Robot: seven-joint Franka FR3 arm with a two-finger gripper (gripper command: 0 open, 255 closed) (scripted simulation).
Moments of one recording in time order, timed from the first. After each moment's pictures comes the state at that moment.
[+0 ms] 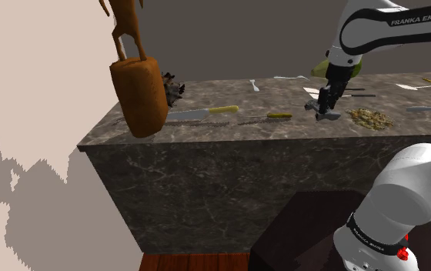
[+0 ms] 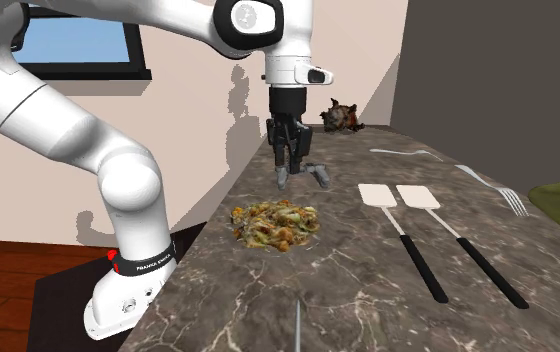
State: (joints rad) arm -0.14 -0.76 -0.41 -2.52 -0.27 1.79 -0.24
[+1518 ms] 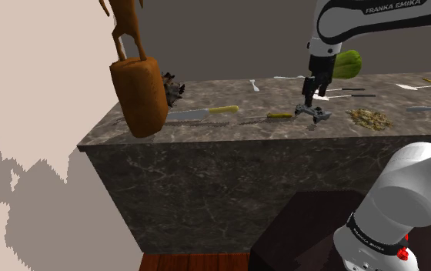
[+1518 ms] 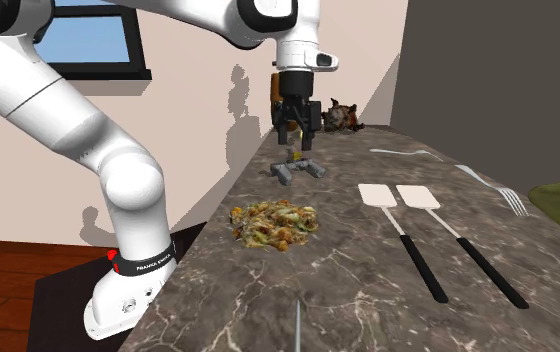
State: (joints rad) arm -0.07 -0.63 -0.31 -2.37 -0.25 1.71 -0.18
